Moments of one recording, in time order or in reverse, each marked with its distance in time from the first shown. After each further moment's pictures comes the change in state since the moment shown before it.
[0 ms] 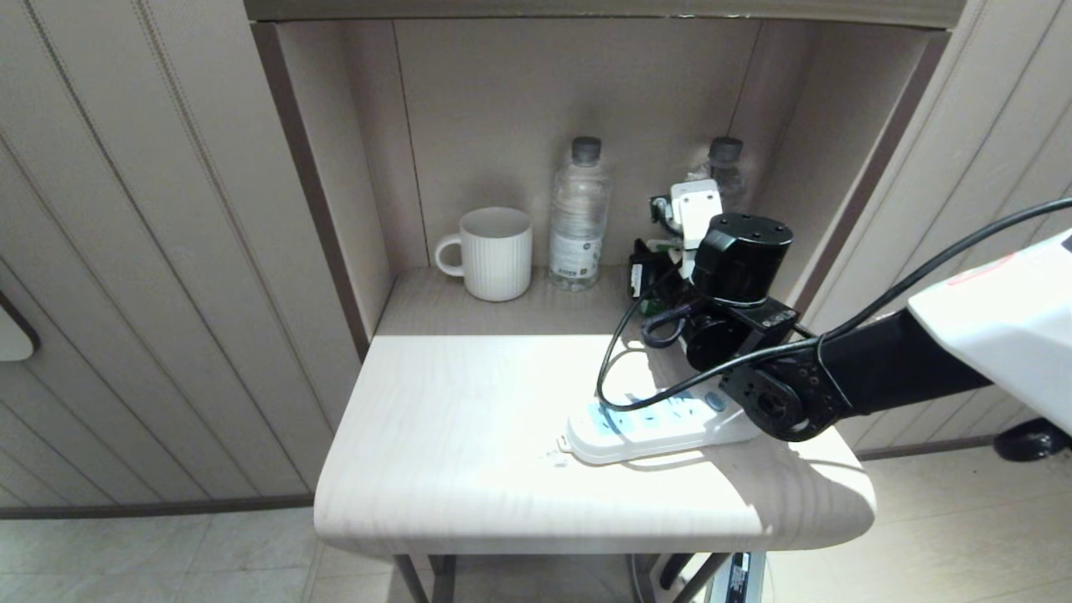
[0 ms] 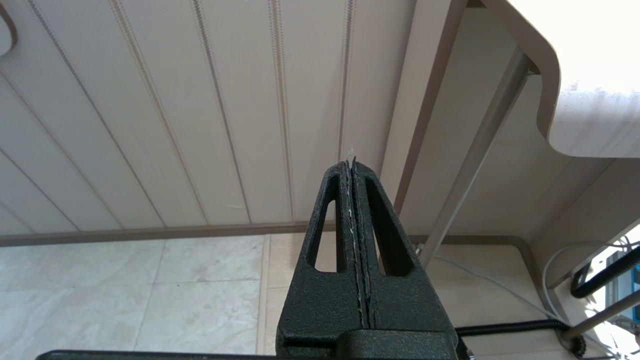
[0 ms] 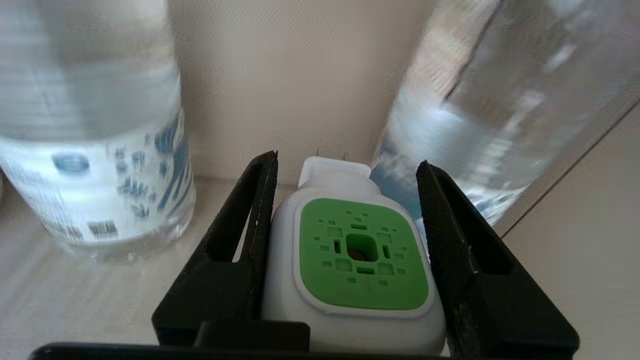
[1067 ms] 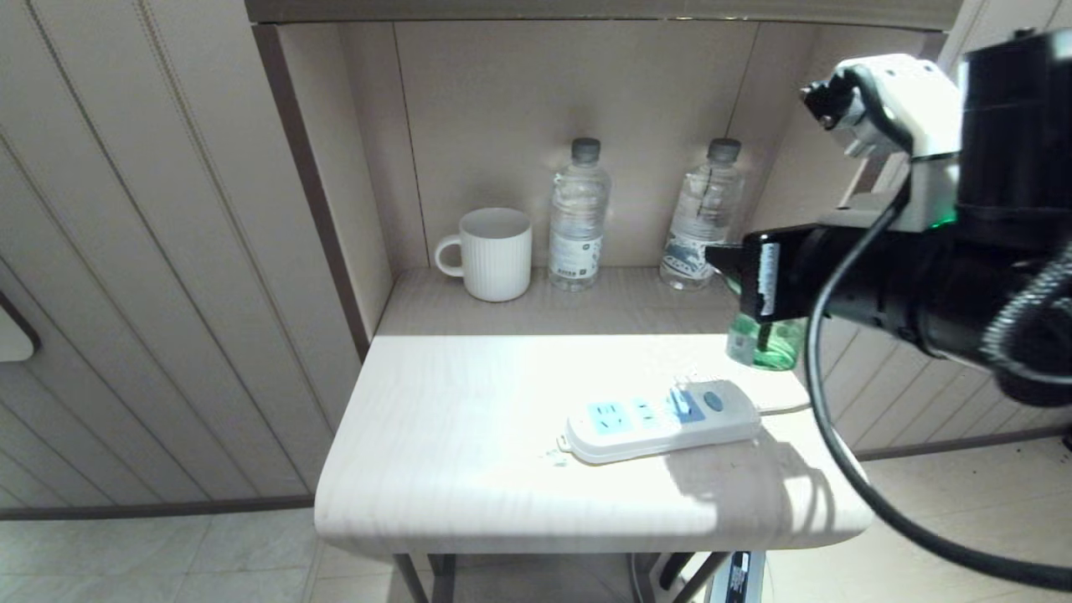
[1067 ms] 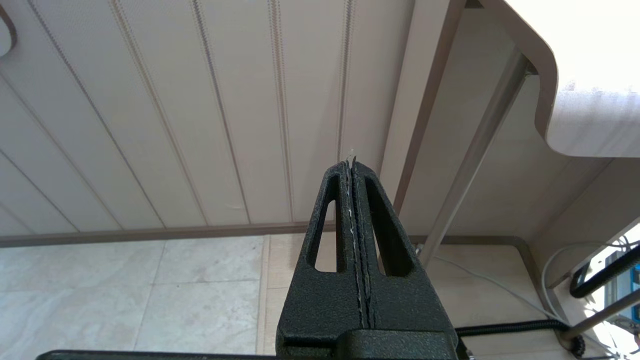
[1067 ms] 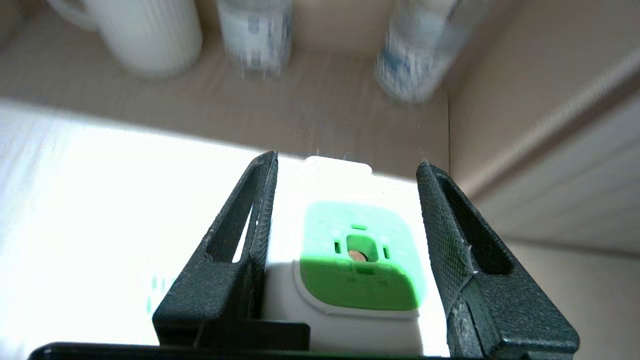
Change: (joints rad) left arm 0.000 0.000 0.000 0.000 0.001 0.000; right arm 0.278 -0.592 -0.078 1.122 -0.072 0.307
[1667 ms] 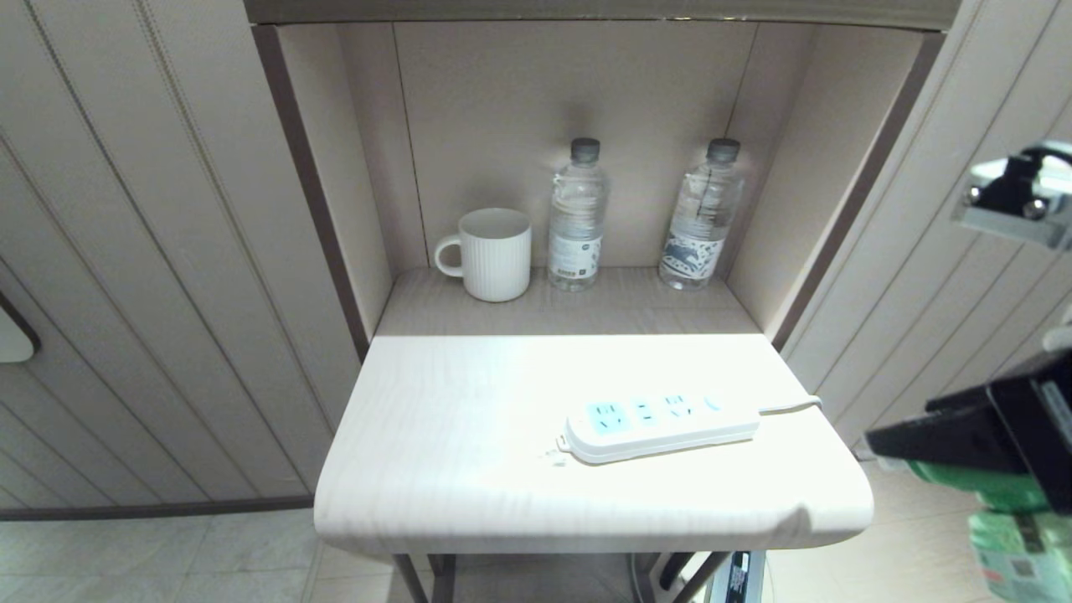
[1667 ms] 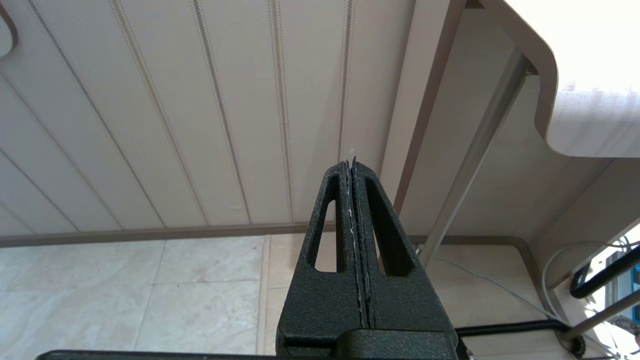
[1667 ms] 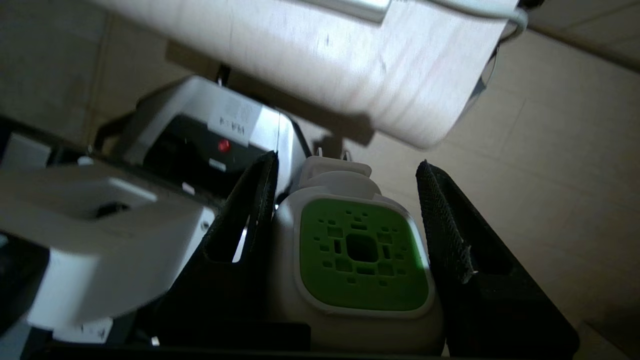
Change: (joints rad) left arm 0.000 0.000 0.000 0.000 0.000 0.000; right arm 0.037 -0.065 -0.388 1.107 0.370 0.232
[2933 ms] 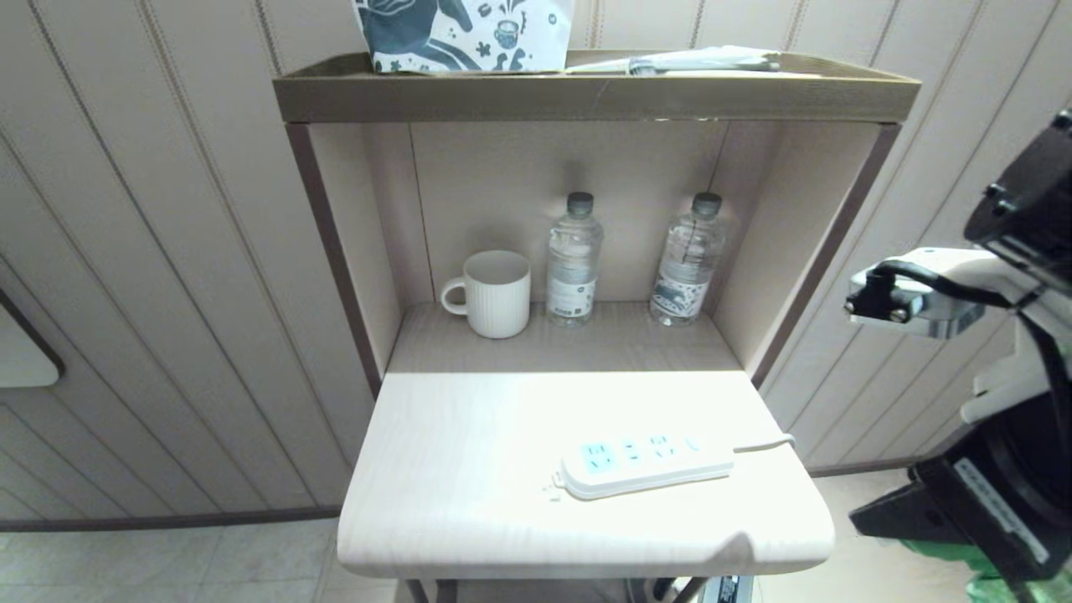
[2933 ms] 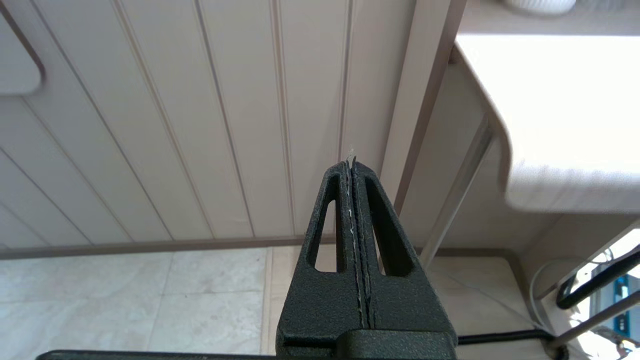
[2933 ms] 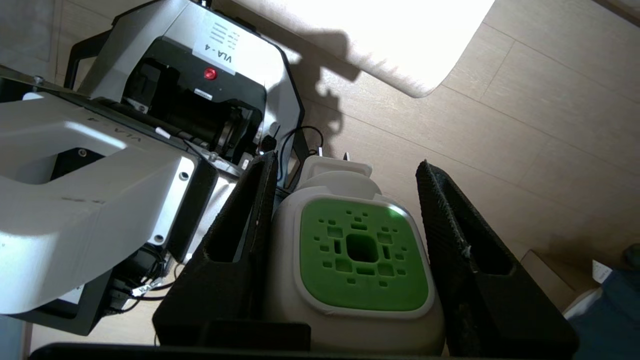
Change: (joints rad) left arm 0.000 0.000 0.000 0.000 0.000 0.000; right arm 0.006 0.120 -0.016 0.127 0.045 -0.016
